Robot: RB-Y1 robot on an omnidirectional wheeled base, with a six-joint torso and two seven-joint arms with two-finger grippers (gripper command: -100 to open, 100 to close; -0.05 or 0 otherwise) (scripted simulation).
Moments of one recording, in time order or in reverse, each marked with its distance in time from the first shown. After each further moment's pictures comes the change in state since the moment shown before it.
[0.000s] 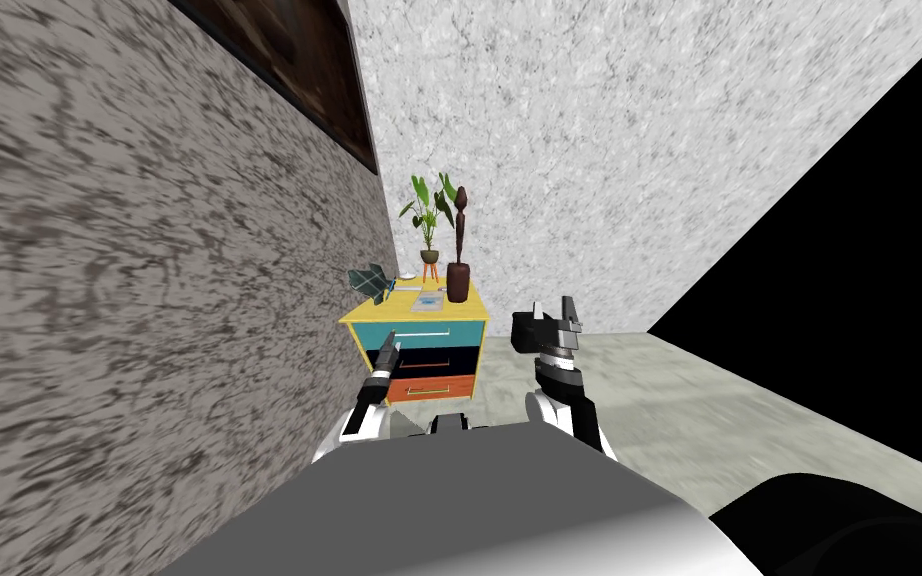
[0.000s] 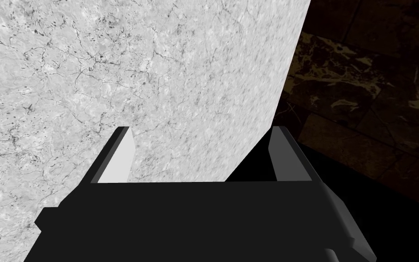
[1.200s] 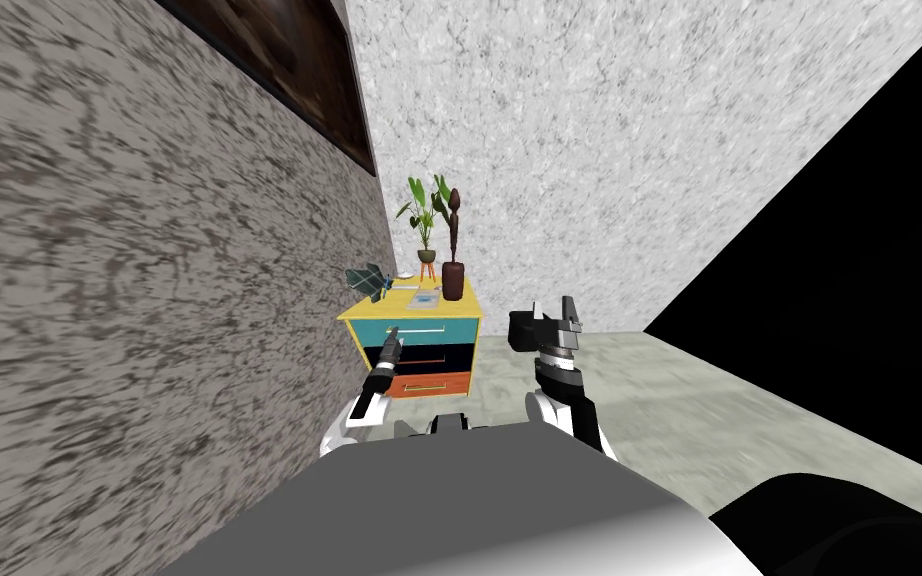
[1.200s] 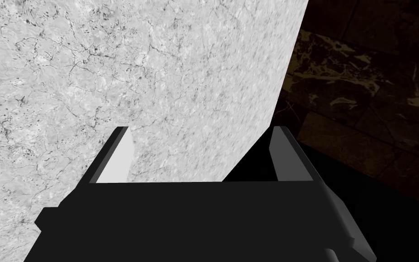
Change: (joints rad) left arm -0.045 0.001 -0.006 -0.032 0.007 0.124 0.011; right arm 0.000 0.000 0.000 0.000 0.000 0.000 0.000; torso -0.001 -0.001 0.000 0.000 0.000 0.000
